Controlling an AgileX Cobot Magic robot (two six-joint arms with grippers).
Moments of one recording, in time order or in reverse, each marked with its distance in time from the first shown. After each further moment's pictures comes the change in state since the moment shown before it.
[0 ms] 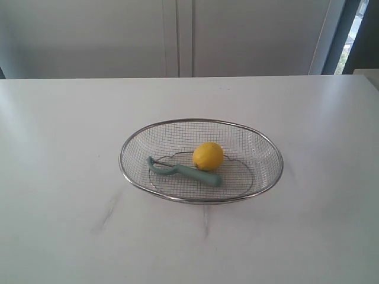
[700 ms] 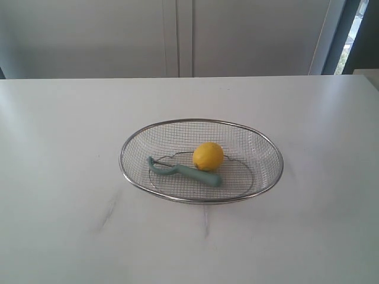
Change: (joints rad) left arm 0.401 -0.542 0.824 0.182 -1.086 -0.194; right arm 0.000 0.000 0.000 0.000 0.000 0.002
